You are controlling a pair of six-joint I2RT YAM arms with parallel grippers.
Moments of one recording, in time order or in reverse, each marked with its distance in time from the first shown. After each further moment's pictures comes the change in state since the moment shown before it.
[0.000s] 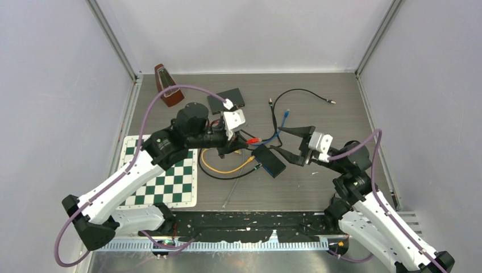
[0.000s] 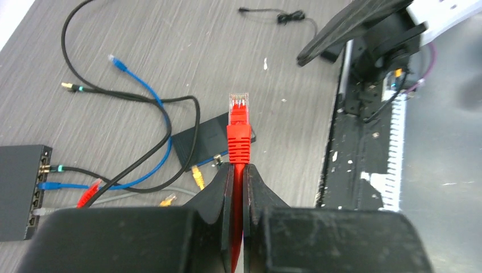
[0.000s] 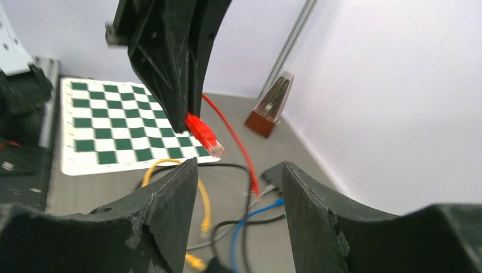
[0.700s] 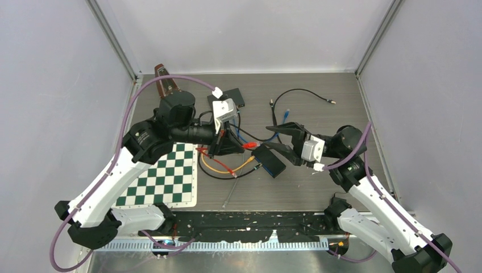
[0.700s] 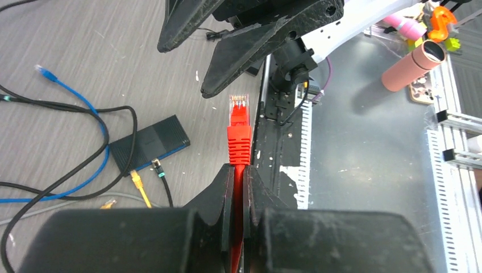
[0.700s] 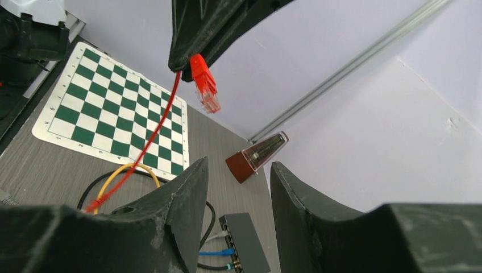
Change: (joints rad) left arm 0.034 0.019 0.313 -0.307 0.232 -0.137; right arm 0.000 0.161 0.138 0.062 -0.314 -0.418
